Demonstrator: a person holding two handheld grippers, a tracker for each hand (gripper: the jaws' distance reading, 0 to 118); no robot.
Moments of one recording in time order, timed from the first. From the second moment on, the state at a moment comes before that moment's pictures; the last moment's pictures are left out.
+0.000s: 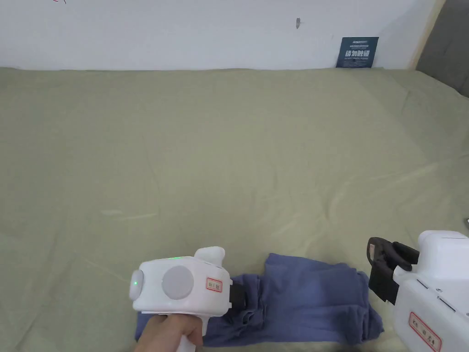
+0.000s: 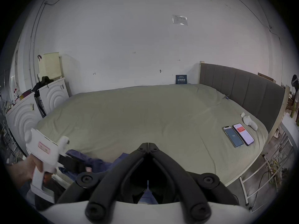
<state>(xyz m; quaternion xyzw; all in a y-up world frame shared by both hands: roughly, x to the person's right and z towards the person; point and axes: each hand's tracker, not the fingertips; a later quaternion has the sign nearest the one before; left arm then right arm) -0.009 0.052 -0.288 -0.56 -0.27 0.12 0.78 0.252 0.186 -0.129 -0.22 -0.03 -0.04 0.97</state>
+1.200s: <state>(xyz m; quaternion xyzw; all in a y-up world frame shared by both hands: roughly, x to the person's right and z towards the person) -0.213 0.077 -0.299 -0.55 -0.28 0.28 0.73 0.216 0.199 -0.123 -0.06 -0.07 0.02 1.00</state>
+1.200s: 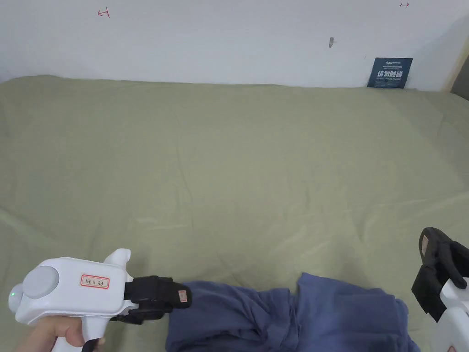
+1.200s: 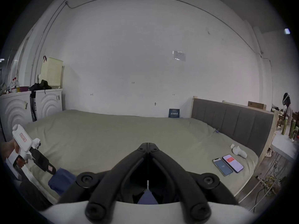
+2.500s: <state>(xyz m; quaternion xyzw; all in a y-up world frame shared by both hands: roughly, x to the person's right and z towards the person) -0.277 0.197 -0.241 -0.47 -0.14 0.17 0.86 0.208 0.209 -0.151 -0.08 -0.02 0.01 1.00</state>
